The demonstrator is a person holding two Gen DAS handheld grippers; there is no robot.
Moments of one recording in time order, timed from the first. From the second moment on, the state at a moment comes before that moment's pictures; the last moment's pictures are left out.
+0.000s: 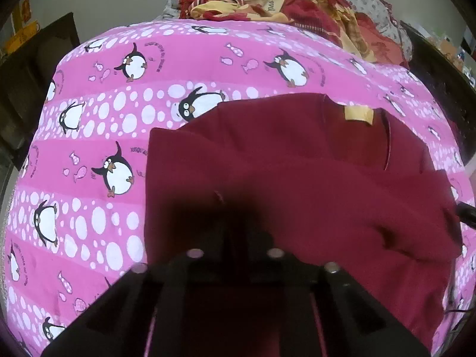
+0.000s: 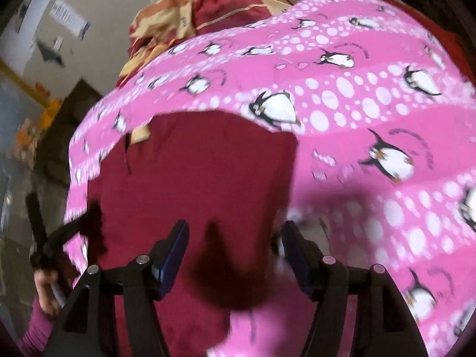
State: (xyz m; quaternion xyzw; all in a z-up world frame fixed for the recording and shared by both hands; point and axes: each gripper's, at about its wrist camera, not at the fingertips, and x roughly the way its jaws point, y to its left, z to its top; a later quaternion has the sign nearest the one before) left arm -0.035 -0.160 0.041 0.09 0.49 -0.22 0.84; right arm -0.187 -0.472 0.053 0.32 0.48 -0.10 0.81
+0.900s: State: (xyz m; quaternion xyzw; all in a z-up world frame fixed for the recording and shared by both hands) left arm -0.052 -0.143 0.046 0.11 0.48 -0.18 0.85; right arm -0.207 -0.418 0.061 0.09 0.52 -0.18 0.83
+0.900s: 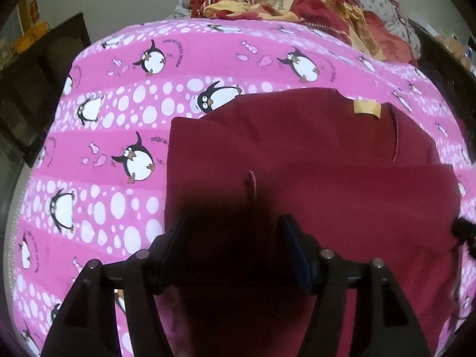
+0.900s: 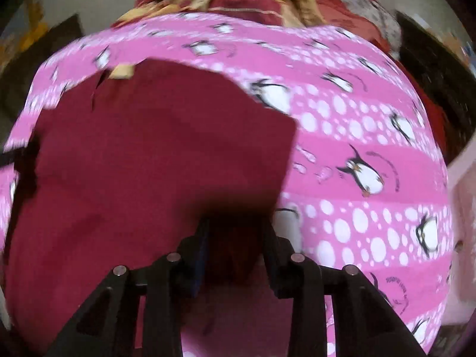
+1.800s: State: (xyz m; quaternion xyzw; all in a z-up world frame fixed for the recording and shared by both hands) left arm -0.048 -0.156 0.029 0.14 0.47 -0.16 0.86; right arm -0.163 -0.402 0.066 0.06 0.52 -0.17 0.83
